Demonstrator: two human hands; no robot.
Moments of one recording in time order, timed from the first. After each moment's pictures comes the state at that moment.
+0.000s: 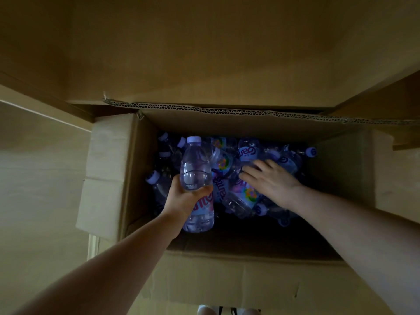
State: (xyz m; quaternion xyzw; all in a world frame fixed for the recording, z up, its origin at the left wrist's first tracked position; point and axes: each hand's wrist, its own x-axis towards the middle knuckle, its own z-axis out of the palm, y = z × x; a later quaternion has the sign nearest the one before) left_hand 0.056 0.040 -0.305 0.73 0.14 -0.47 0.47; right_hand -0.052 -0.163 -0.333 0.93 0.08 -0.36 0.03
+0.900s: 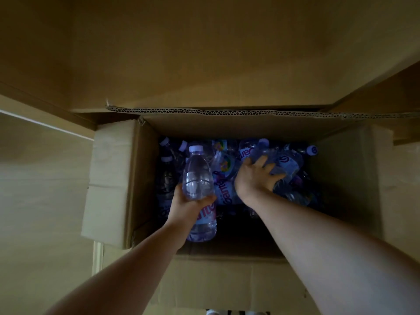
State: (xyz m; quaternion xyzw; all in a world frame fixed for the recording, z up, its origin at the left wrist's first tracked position) left_hand 0.047 0.049 -0.309 0.73 0.16 -0.47 0.46; right_hand -0.005 -0.102 -0.366 0.80 -0.48 -0.34 -0.11
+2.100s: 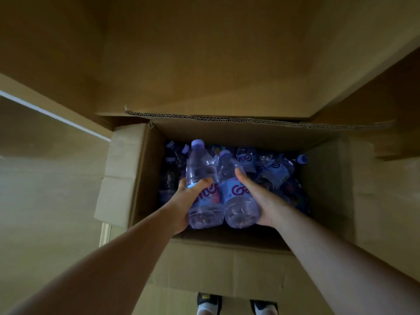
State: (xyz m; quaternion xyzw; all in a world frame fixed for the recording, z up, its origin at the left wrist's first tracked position) left_hand 0.039 0.029 -0.261 0.64 0.23 -0.52 0.52; right_hand -0.066 -0.116 -0.288 0.28 -0.50 -0.23 -0.79
